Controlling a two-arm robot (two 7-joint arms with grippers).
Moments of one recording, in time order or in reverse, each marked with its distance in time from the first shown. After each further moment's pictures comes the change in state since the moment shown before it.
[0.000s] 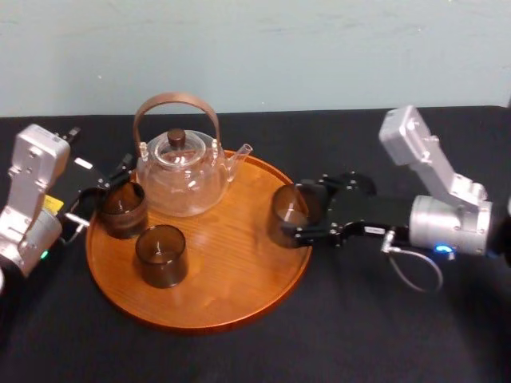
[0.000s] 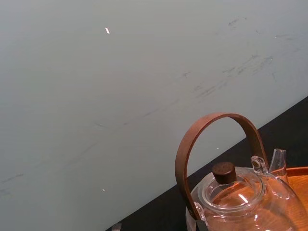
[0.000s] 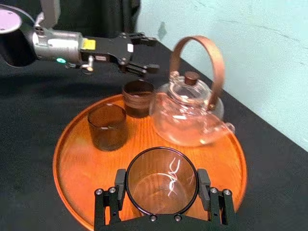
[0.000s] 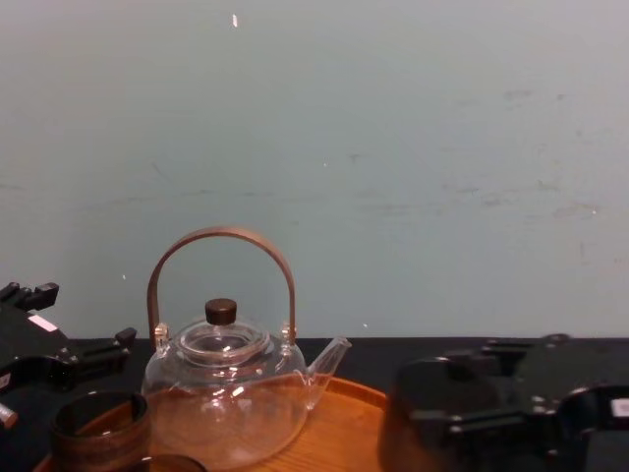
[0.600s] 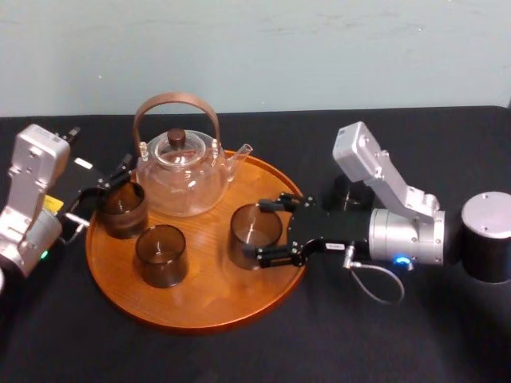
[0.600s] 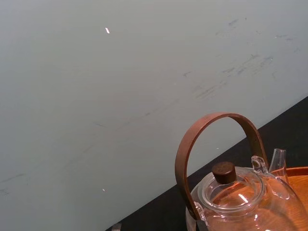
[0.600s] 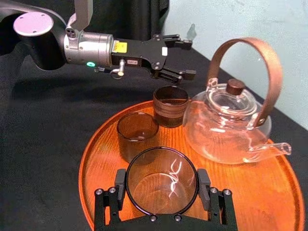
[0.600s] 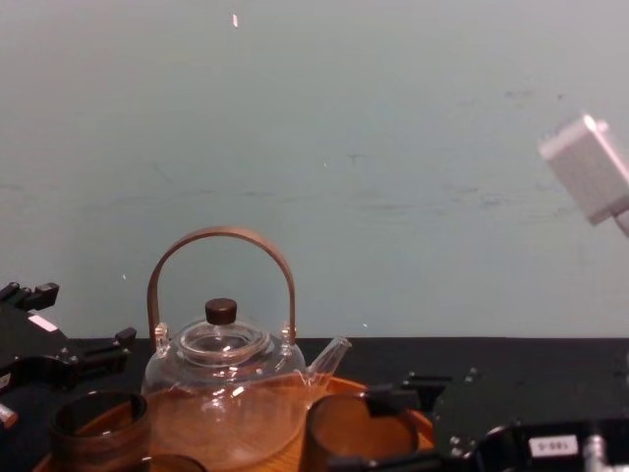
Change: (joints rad) left arm 0.000 0.000 0.000 0.000 0.000 0.000 0.000; right arm 0.055 -0.073 -0.099 0.056 -0.008 -0.020 0.033
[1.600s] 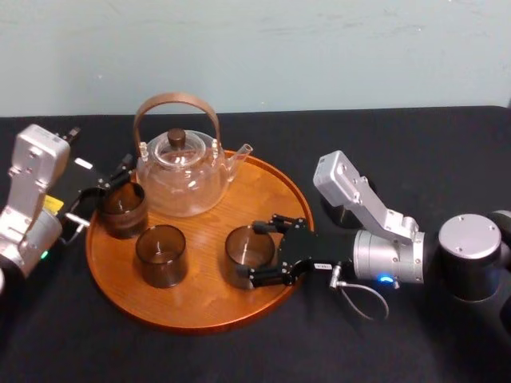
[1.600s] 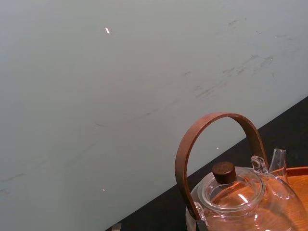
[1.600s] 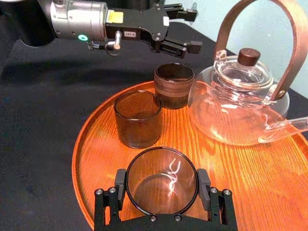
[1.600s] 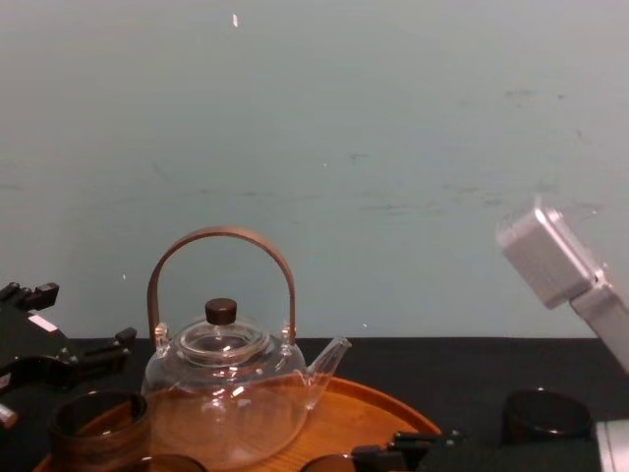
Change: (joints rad) left arm 0.000 0.000 0.000 0.000 0.000 0.000 0.000; right arm 0.000 -0.054 -0.044 0.103 -0.043 -0.039 -0.020
